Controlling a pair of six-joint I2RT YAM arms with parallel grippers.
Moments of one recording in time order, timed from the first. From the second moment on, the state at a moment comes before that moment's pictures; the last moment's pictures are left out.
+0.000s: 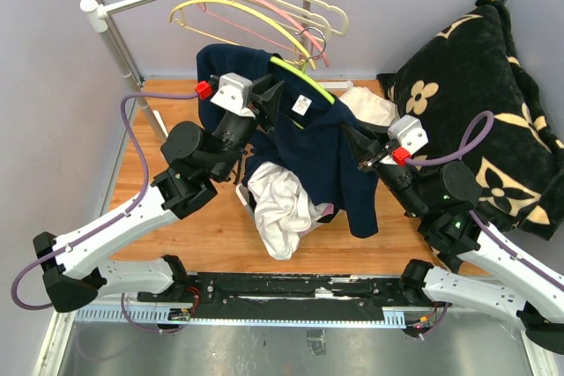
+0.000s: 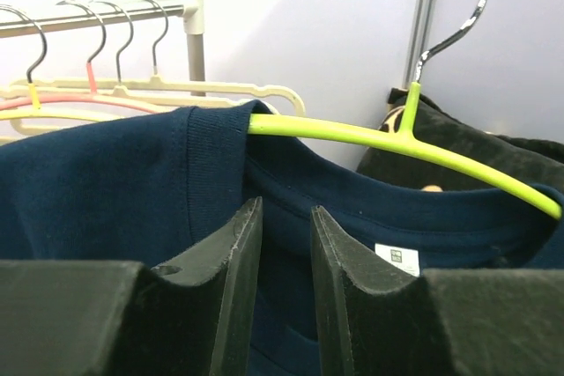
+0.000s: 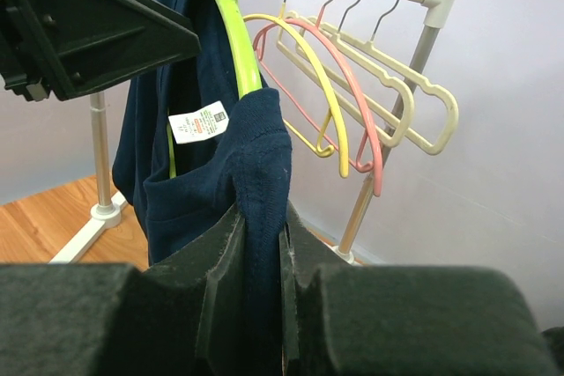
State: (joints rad) left arm -0.97 1.11 1.20 0.34 -0.42 0.17; right arm 0.98 0.76 0.96 0.17 0.24 -0.32
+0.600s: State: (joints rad) left arm -0.97 1.12 1.22 0.43 -0.49 0.26; right arm 0.98 0.74 0.96 0.17 0.24 -0.32
